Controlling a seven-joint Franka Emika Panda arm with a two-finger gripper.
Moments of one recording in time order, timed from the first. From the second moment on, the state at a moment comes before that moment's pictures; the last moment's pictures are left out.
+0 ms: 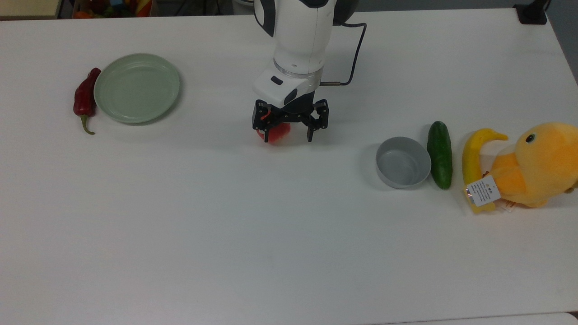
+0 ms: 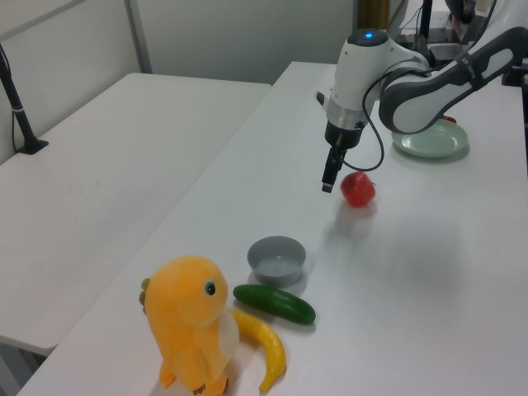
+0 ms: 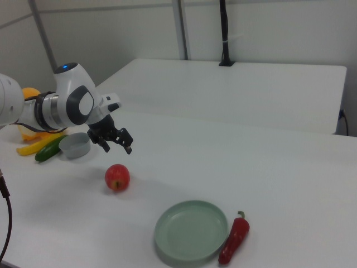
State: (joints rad) arm 0.18 0.33 0.05 -1.85 -0.21 2.38 0.22
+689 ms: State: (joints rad) arm 0.13 0.22 0.05 -1.81 -0.20 2.19 0.21
